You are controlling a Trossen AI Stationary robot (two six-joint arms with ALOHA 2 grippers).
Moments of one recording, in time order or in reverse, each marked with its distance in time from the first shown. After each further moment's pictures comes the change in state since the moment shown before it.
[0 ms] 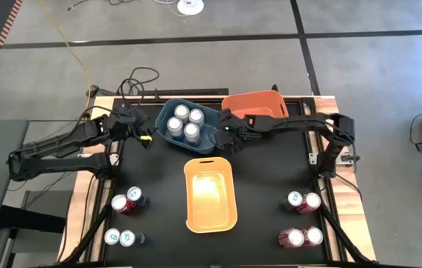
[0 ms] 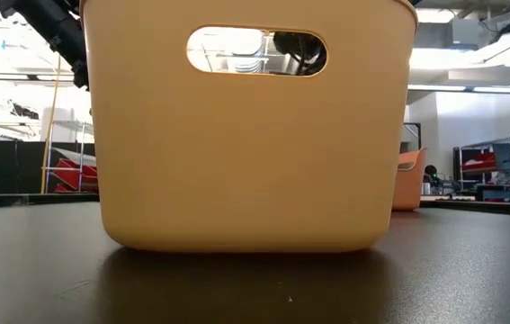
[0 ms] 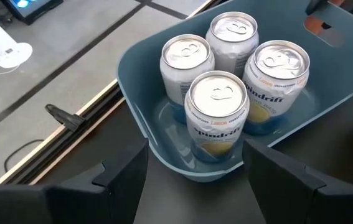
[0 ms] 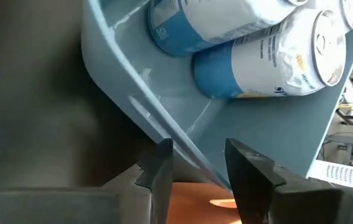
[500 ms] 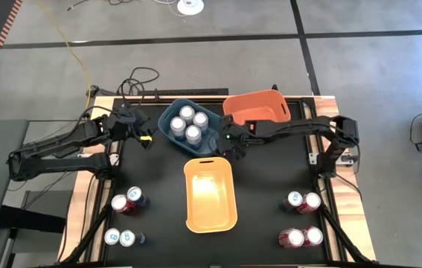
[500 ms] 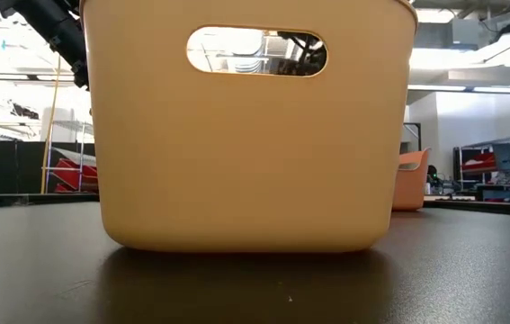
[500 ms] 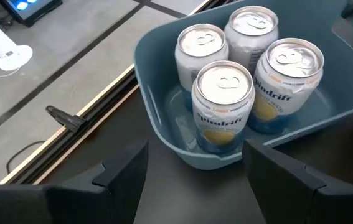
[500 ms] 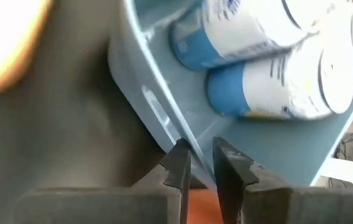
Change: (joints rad) left arm 0.000 0.000 0.000 -0.003 0.000 0.014; right arm 0.107 -0.032 0.002 -0.087 -0.001 0.148
